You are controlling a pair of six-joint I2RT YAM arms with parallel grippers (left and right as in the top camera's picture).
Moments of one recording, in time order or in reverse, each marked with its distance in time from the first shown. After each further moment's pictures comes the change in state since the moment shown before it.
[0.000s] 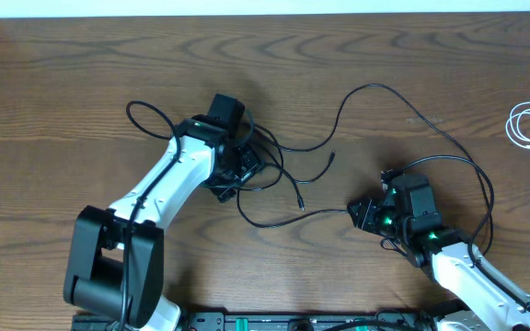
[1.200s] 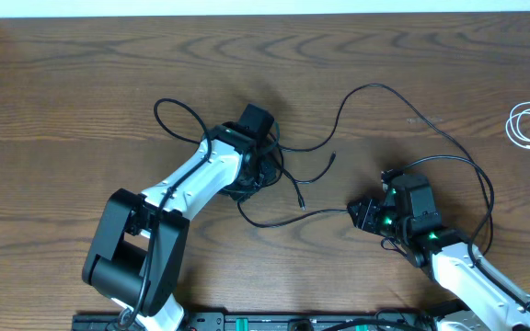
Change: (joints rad) left arm -0.127 0.076 -0.002 0.061 -0.139 -0.076; right arm 0.000 0.000 0.000 -0.001 0.003 0.000
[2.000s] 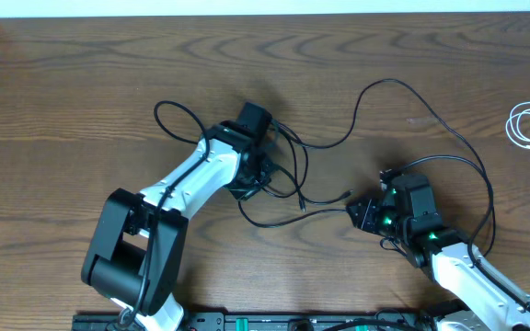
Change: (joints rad) left arm 0.017 0.000 0.000 0.029 0.097 0.002; right arm 0.000 0.000 -0.002 0.021 -0.034 0.001
